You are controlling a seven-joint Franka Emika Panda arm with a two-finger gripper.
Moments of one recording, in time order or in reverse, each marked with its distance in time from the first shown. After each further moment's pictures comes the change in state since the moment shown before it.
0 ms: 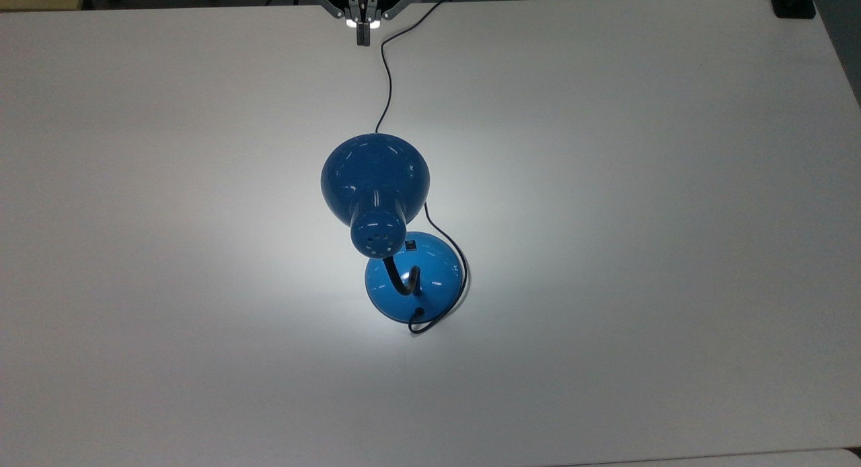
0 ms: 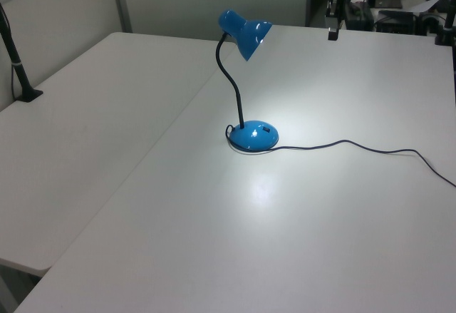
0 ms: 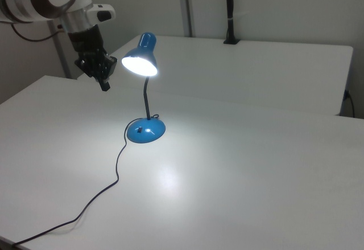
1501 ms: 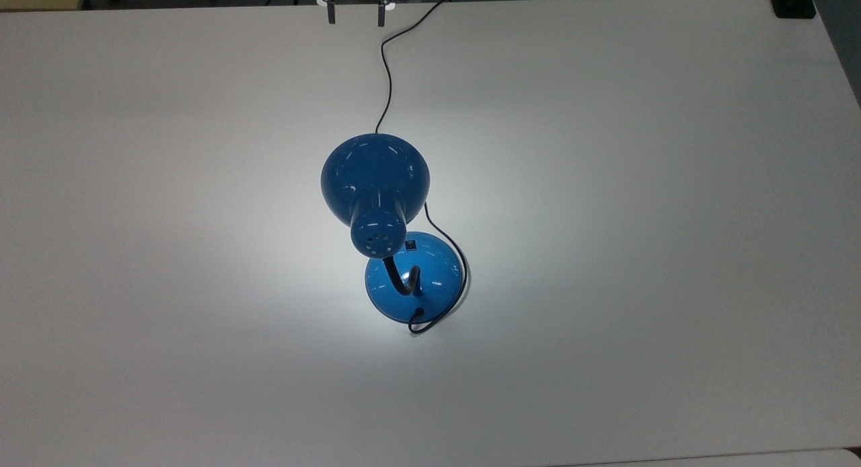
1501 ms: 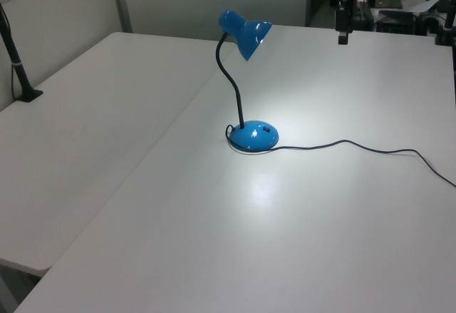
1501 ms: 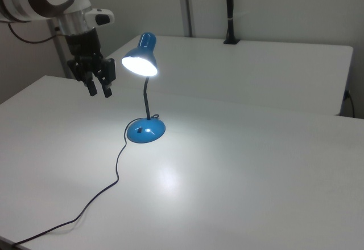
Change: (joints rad) arm -0.001 -0.025 -0.008 -0.017 -0.004 -0.092 0.002
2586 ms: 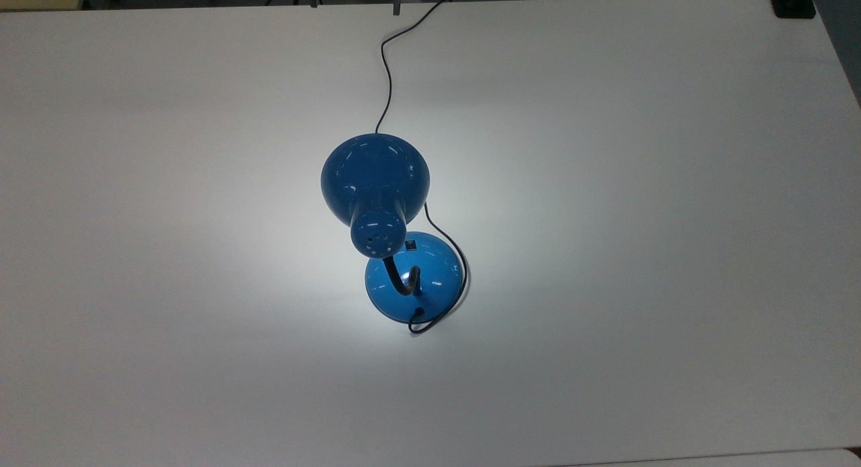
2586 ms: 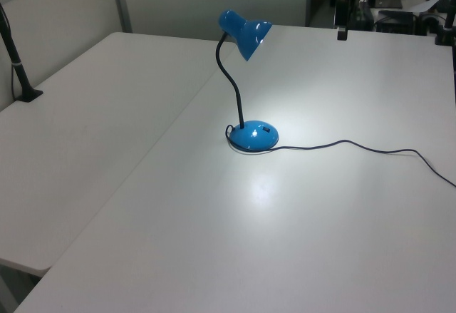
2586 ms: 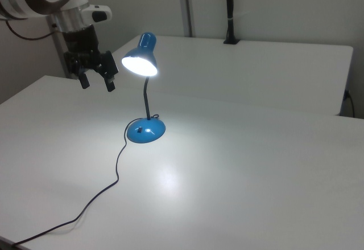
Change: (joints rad) arm -0.002 -0.020 0.001 0.000 0.000 0.000 0.047
